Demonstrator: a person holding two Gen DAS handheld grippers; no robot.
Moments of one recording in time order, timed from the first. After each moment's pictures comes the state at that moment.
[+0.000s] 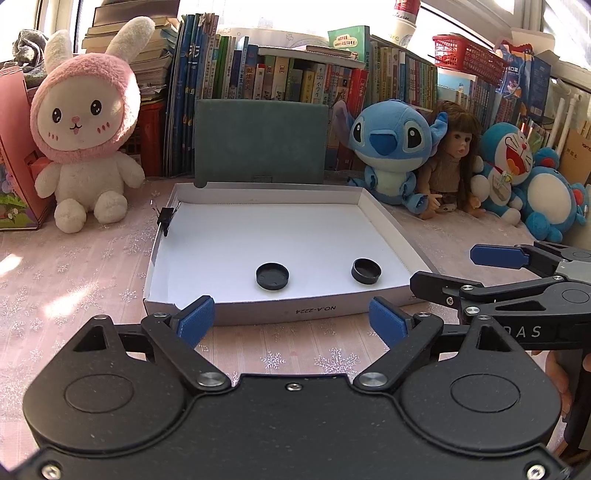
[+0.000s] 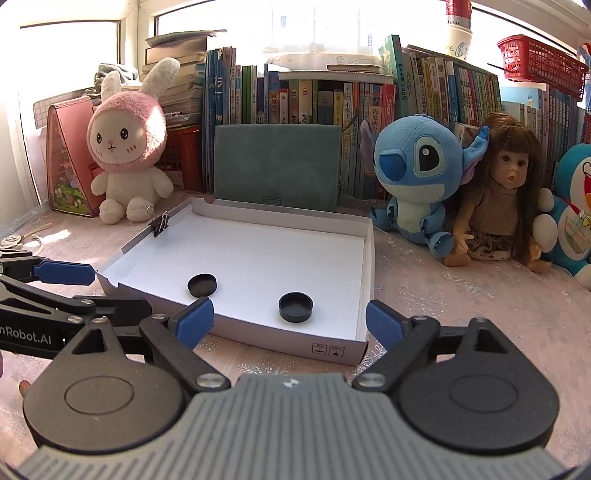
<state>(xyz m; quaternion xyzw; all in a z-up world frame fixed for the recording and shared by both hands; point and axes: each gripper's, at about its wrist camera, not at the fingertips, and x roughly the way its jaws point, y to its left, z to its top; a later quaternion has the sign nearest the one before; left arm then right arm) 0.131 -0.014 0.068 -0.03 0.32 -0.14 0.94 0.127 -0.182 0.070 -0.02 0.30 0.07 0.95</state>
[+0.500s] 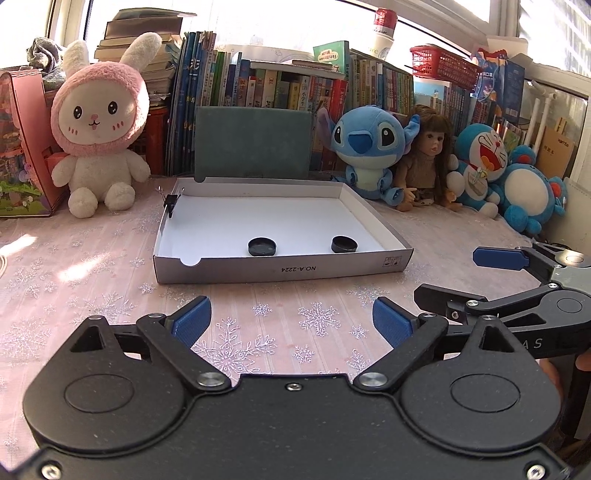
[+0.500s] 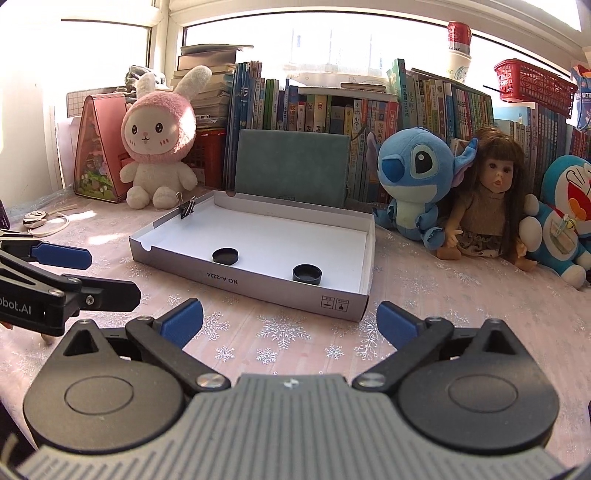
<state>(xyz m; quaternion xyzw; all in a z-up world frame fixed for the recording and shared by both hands) 0.056 -0.001 0.058 -0.03 0.29 -0.16 0.94 0.057 -0.179 0.059 -0.04 0.26 0.08 0.96</state>
